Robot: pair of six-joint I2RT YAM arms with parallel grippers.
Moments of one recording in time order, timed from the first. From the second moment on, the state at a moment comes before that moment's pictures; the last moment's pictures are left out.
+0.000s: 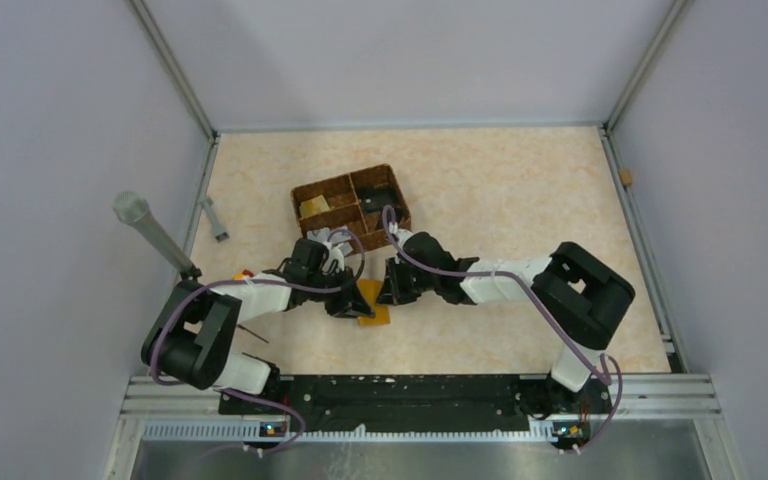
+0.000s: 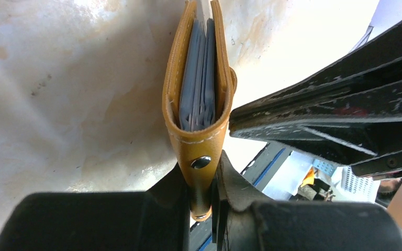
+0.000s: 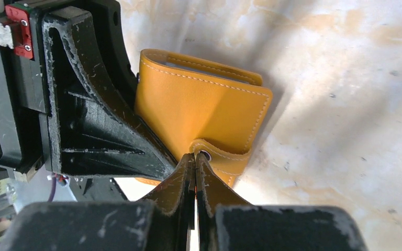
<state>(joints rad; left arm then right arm) -0.39 1.43 0.48 -0.03 0.70 -0.61 0.90 1.75 0.85 0.22 -0.31 0.67</state>
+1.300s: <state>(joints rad) -0.36 1.44 0.48 -0.05 0.72 -0.59 0.92 1.77 0.92 0.12 -0.23 0.65</state>
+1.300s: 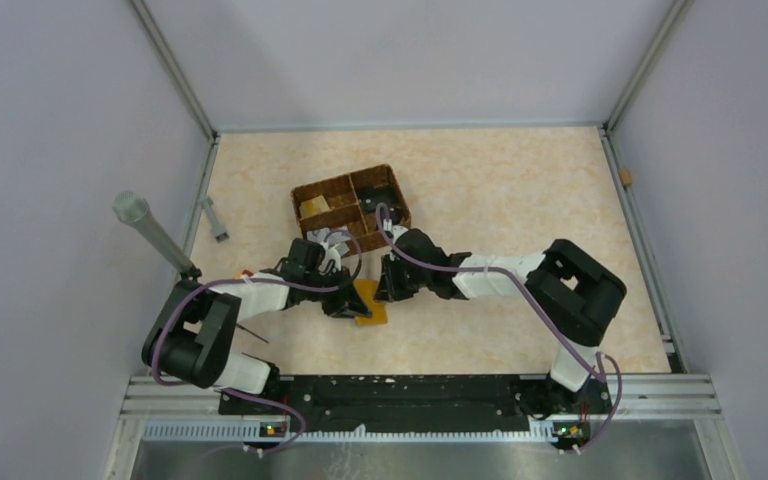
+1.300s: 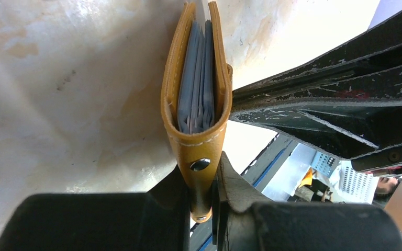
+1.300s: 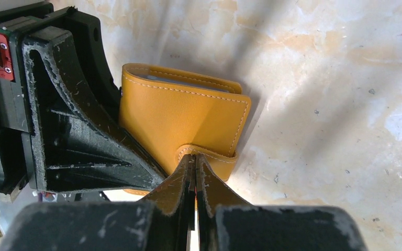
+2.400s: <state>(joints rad) -0.36 1.27 0.51 -0.19 0.55 -0.57 0.84 1.49 0.97 -0.17 0.01 0.59</state>
